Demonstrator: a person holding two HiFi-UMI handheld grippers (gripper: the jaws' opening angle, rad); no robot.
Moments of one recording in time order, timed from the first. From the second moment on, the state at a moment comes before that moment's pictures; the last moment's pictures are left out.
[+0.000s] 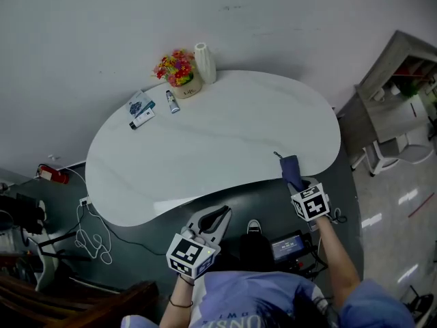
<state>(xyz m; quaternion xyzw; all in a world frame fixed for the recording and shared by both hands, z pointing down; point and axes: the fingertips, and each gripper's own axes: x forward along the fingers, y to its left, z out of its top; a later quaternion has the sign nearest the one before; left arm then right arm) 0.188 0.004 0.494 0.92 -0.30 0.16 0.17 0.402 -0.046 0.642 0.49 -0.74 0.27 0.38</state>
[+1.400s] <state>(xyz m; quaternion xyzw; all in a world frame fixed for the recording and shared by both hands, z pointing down) 0.126 0.075 0.463 0.89 -0.39 0.16 0.15 0.376 -0.016 0.535 0.53 -0.77 0.20 0.29</state>
